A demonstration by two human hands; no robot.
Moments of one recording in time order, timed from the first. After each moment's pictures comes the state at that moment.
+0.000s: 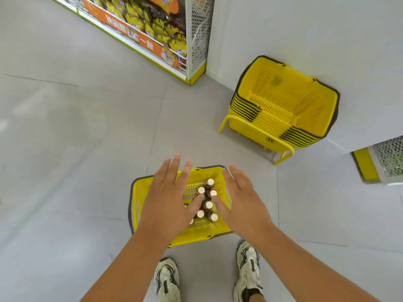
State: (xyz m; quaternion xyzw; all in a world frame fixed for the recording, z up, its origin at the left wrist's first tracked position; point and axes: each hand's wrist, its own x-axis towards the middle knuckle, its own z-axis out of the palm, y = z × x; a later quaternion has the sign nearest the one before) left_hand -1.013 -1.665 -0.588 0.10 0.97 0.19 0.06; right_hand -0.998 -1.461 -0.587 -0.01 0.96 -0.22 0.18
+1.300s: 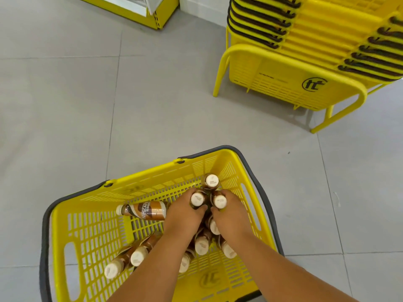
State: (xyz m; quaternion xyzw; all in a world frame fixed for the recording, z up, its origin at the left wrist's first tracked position) left_hand -1.057 -1.593 -1.002 -0.11 0.88 0.36 0.31; right_hand -1.024 -1.463 -1.007 0.32 0.82 -0.42 0.23
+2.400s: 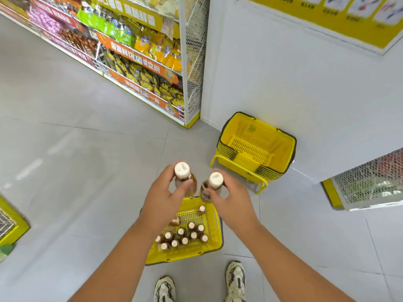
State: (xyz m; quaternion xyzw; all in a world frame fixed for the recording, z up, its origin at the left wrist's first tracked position) left_hand -1.028 -1.643 -0.332 -0.03 0.83 0.55 0.04; right_hand -1.013 -1.456 -0.344 0.07 0.86 -0.50 0.02
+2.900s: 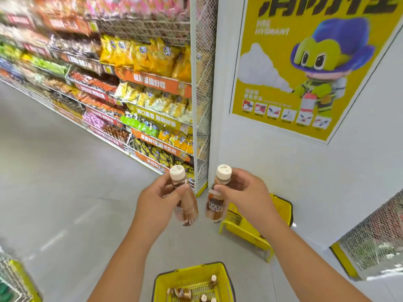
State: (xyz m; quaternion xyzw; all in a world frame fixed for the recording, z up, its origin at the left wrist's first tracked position) left_hand -1.010 -1.690 -0.066 0.00 0.77 0.63 -0.07; right_hand -1.020 -1.471 -0.069 0.01 0.77 -0.64 -0.06
